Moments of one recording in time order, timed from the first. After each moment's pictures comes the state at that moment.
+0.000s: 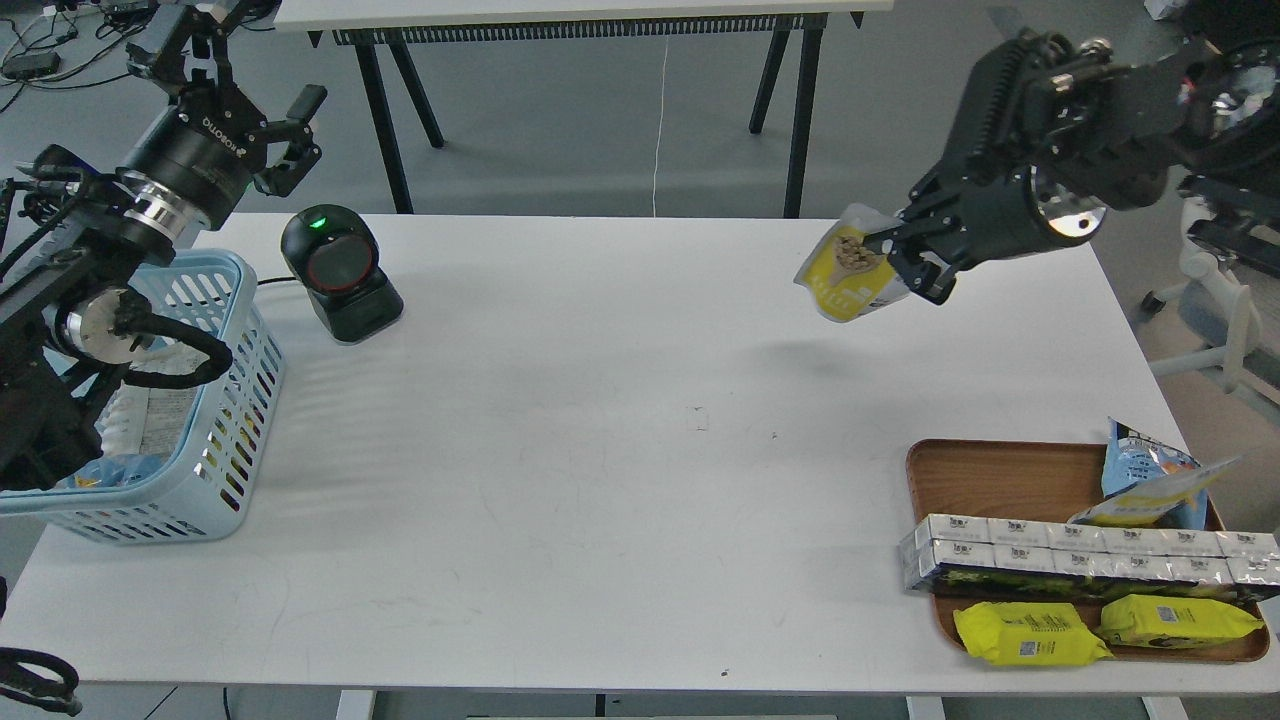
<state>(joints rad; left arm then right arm) -0.86 0.50 -0.63 -0.63 0.26 -0.49 -0.49 1.58 -0.67 -0.06 1.36 -2.18 0.49 0.49</state>
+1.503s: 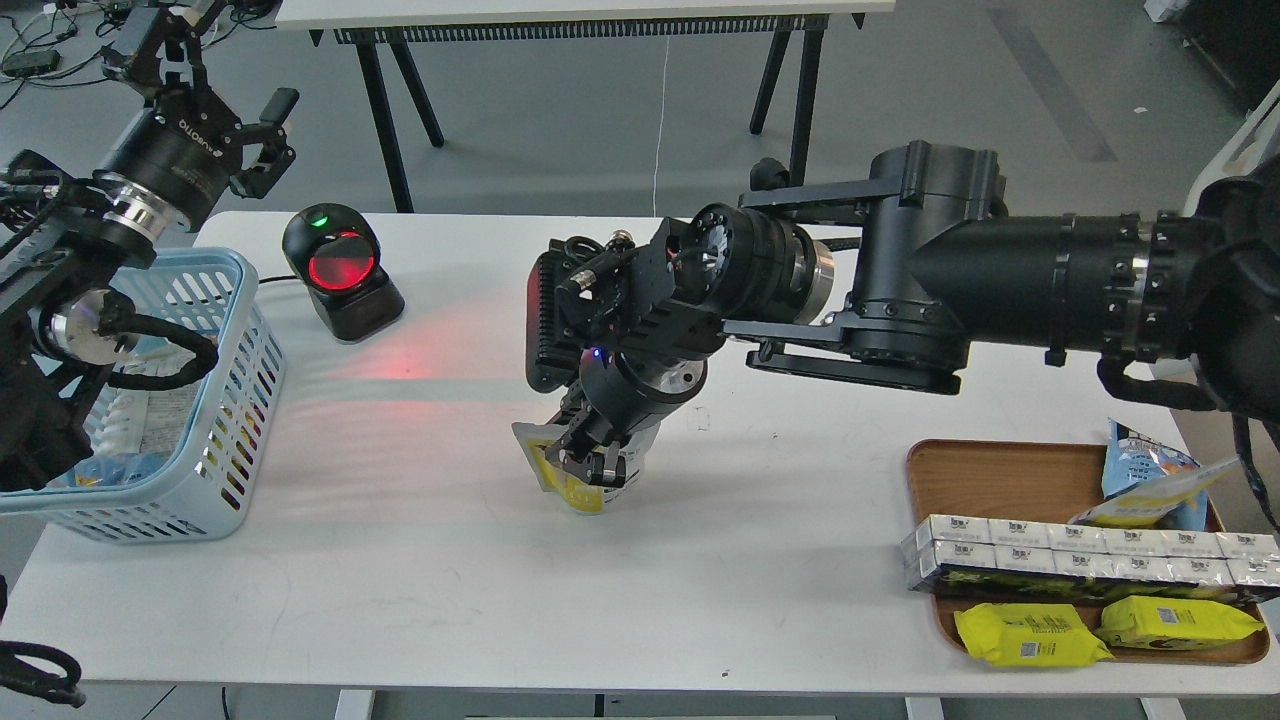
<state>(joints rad) -0.87 0.49 -0.64 -0.56 0.26 -0.49 -0.49 1.60 -0.01 -0.17 1.08 -1.85 0.49 0.49</state>
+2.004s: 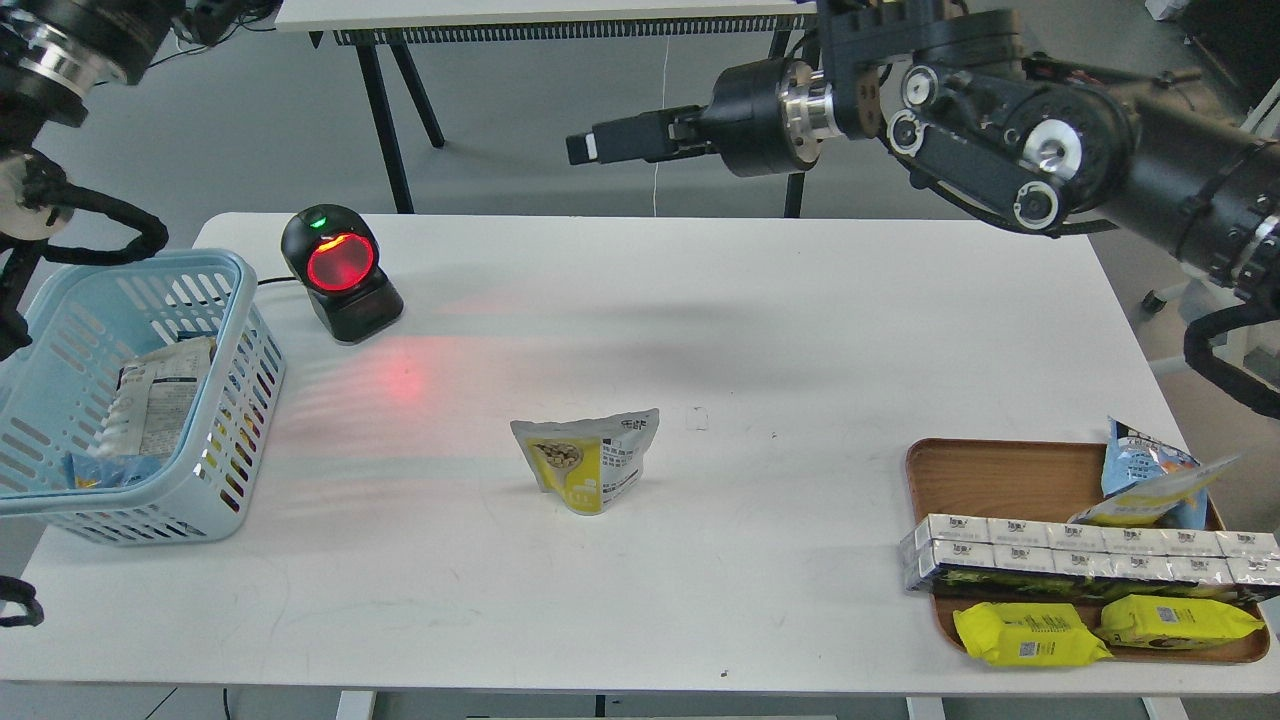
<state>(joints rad) -1.14 0.58 -0.65 -0.61 0.27 -0.49 -0.49 1.49 -0.23 -0.01 0.68 -0.96 0.49 0.49</state>
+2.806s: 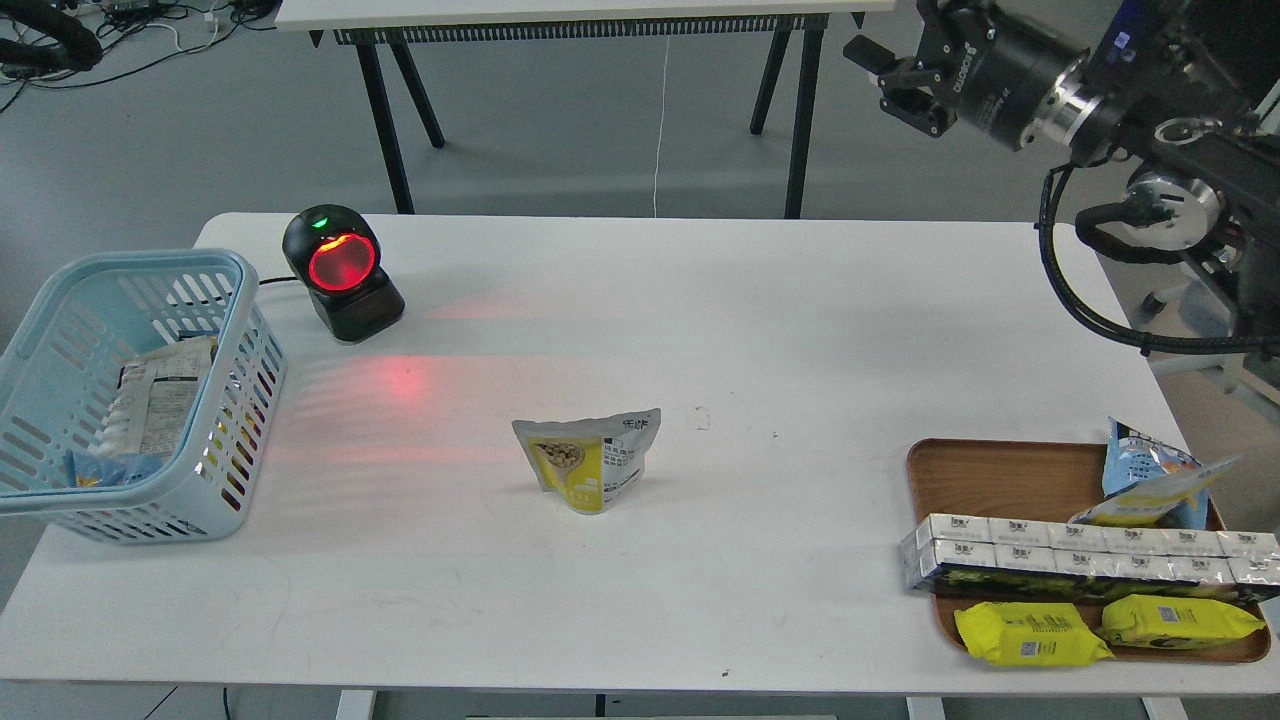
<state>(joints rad) -1.59 0.73 -0.21 -0.94 0.27 -0.49 -0.49 1.18 -0.47 0.16 0.69 -0.21 0.49 0.49</state>
